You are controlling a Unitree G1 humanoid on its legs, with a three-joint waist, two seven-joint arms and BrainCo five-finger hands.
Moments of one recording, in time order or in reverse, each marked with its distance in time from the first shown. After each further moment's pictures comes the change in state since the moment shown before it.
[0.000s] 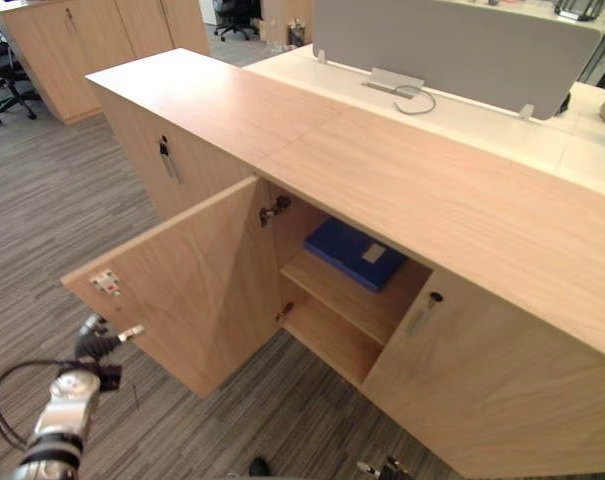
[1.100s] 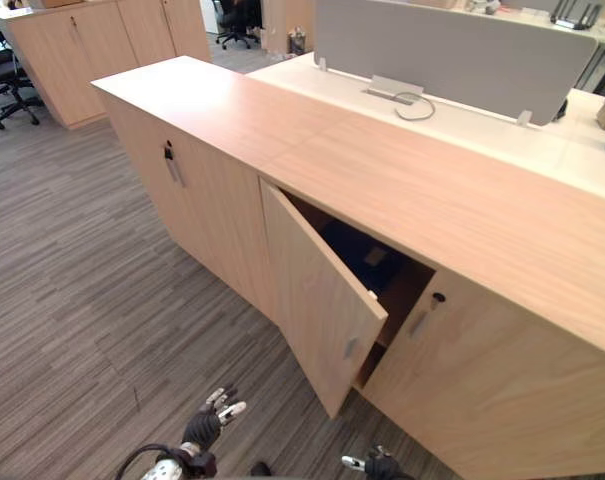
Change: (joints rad) left arm 0.286 -0.324 -0.186 -0.042 -0.301 -0.125 -0.188; right arm -0.052 0.002 0.142 0.044 -0.057 -0.047 -0.001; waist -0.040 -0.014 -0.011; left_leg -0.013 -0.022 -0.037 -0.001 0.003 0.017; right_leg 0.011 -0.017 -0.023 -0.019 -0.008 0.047
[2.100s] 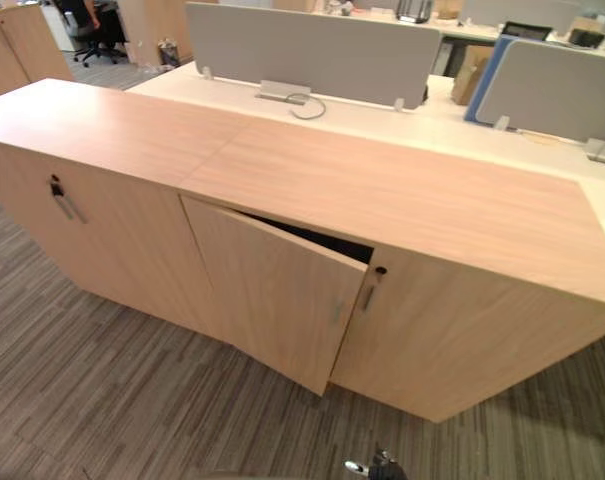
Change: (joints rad) left arm 0.003 -0.044 0.540 0.489 0.012 -0.009 0.165; right arm 0.034 -0.007 -0.013 -0.017 -0.001 -0.019 -0.010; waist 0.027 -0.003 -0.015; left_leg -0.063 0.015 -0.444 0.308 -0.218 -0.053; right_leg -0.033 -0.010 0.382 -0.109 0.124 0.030
